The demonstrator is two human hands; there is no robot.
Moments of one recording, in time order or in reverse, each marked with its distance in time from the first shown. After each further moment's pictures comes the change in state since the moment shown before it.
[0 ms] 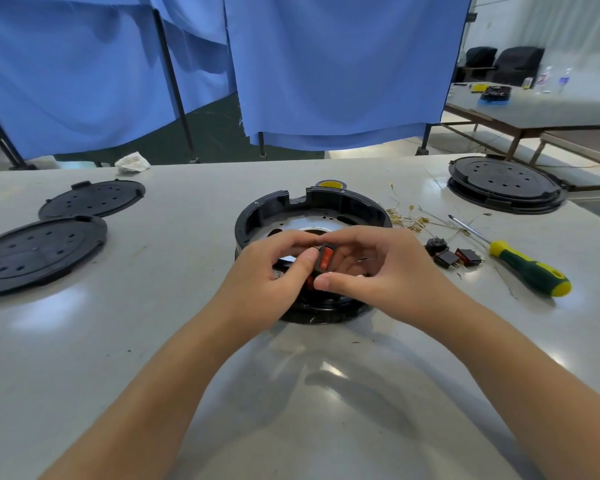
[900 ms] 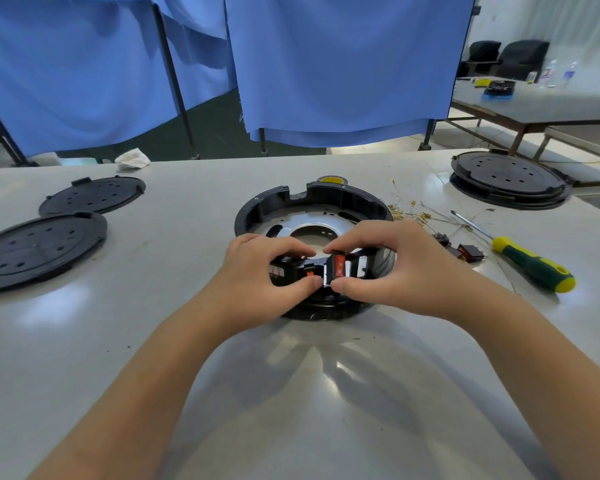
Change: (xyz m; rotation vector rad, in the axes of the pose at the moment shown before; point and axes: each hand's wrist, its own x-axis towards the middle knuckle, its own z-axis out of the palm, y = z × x) left_hand 0.003 -0.007 -0.010 0.380 -0.109 -0.012; right_hand -0.001 -0.008 -0.019 -0.265 -0.118 0.006
